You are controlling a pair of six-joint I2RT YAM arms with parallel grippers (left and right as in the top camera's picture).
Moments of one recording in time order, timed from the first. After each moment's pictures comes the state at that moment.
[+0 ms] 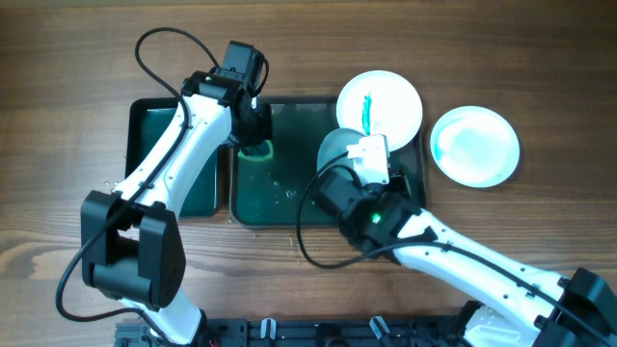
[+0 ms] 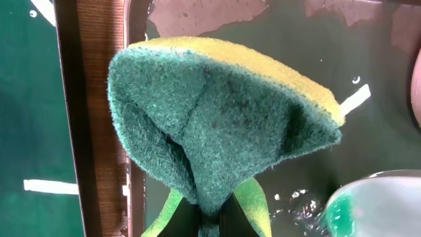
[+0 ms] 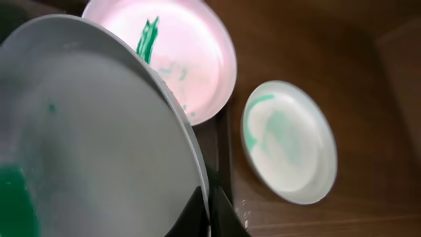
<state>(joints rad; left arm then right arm) -0.30 1.82 1.44 -0.95 0.01 -0.37 0.90 1.45 0.93 -0.72 0.91 0.55</state>
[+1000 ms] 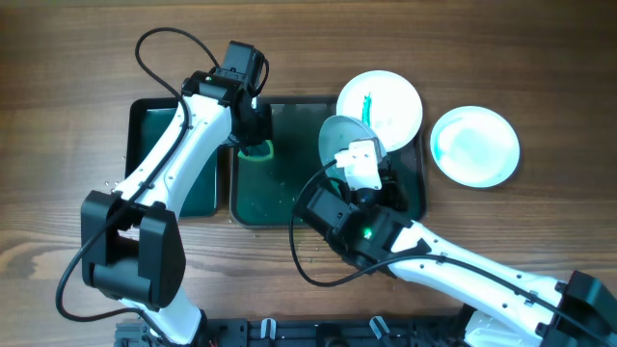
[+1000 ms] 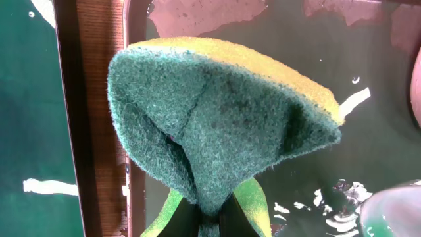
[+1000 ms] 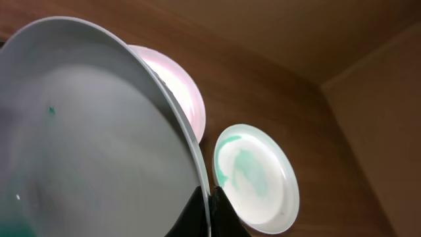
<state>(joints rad) -0.30 1.82 1.44 -0.95 0.01 -0.37 0.99 1.44 0.93 -0.68 1.14 0.54</state>
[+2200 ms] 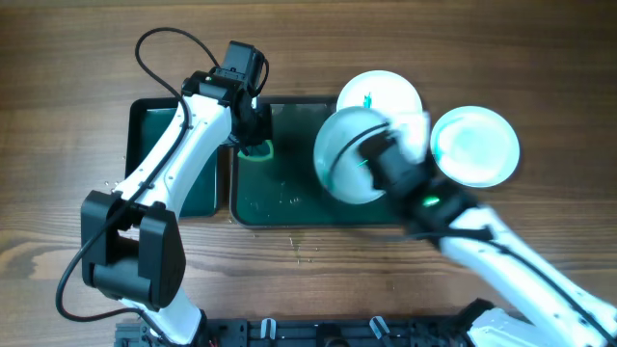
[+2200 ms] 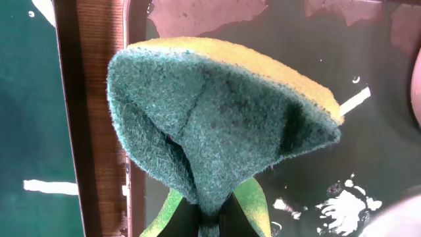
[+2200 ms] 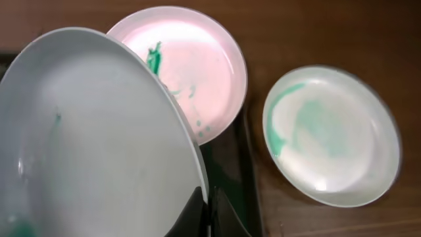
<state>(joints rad) -0.30 1.82 1.44 -0.95 0.01 -0.37 0.62 1.28 0.92 -0.62 0.54 0.51</state>
